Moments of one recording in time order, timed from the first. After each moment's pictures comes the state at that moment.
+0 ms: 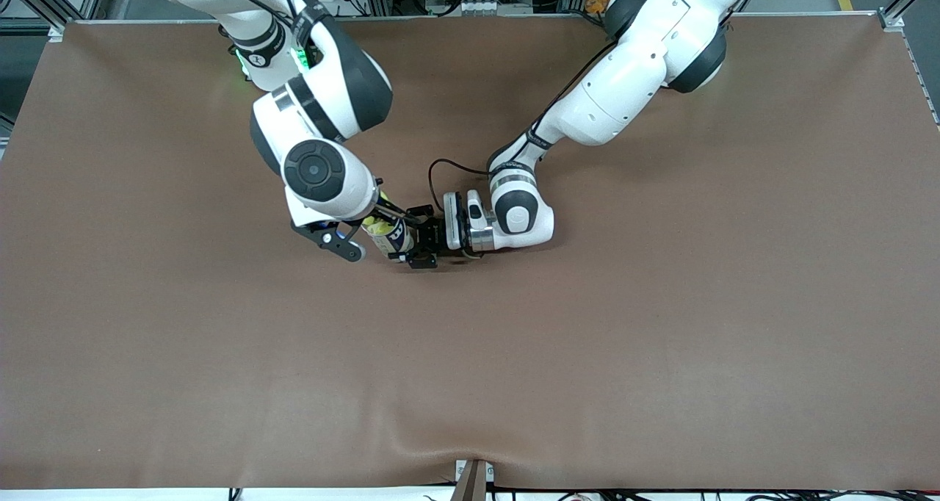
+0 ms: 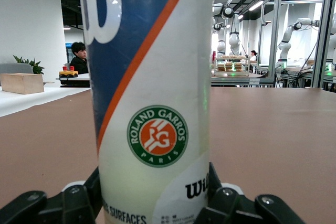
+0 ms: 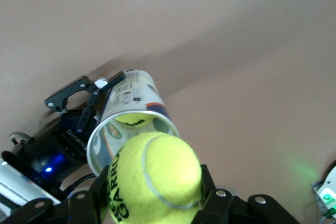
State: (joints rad) left arm -0.57 1.15 -0.31 -1.31 -2.09 2.26 2.74; right arm 0.49 0.45 0.08 -1.49 0.08 1.67 1.05
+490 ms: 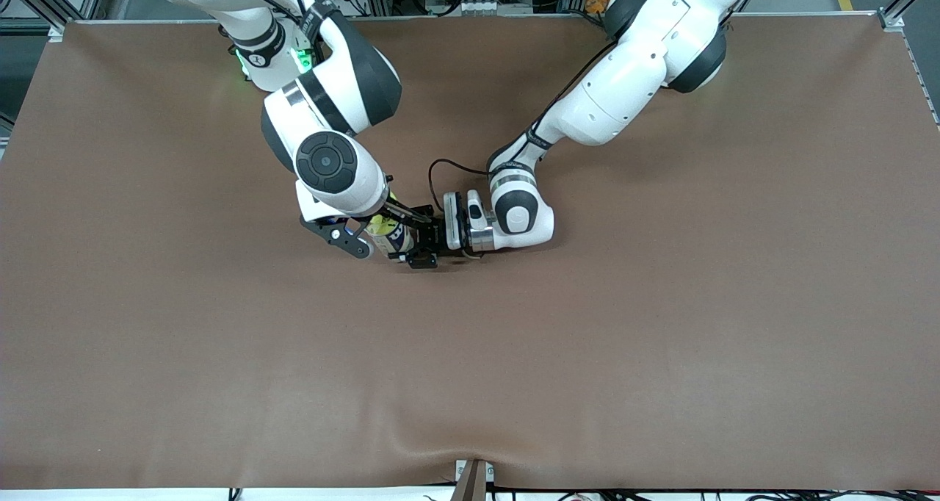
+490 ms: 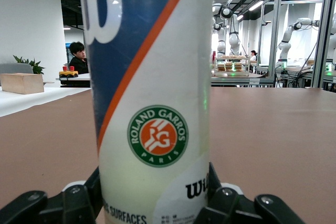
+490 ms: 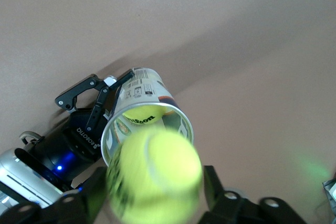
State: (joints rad) left arm -0.57 1.15 -0.31 -1.31 -2.09 2.26 2.74; right arm 0.50 0.45 0.08 -1.50 0.08 1.70 1.08
